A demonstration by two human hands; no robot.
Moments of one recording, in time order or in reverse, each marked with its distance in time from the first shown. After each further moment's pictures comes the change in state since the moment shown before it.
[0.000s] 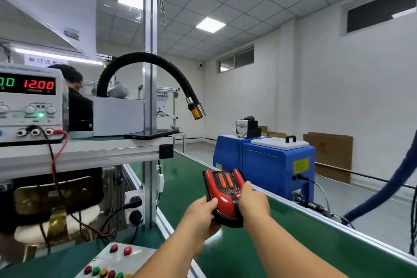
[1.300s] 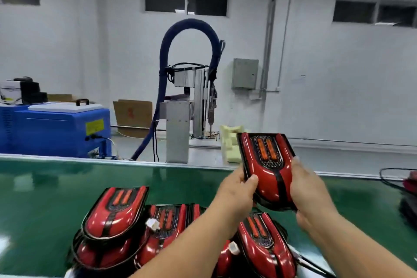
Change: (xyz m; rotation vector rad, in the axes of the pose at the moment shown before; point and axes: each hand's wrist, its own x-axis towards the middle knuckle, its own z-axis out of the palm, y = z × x) left_hand -0.392 -0.096 0.303 0.155 -1.211 0.082; right_hand -0.320 0.128 -0.492 0.225 0.964 -0.145
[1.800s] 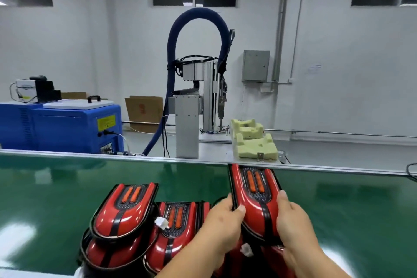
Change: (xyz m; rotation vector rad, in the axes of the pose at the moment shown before) left_hand -0.007 -0.060 -0.035 0.084 0.047 -0.214; right_hand 0.000 0.090 0.029 -0.172 -0.024 0.102
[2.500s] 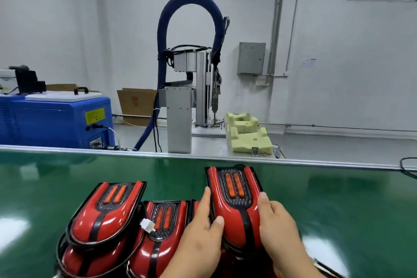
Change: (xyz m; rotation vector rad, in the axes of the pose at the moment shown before) left_hand -0.012 -0.022 -0.019 0.176 0.131 0.100; right_hand -0.009 0.002 0.006 -0.338 -0.058 -0.093
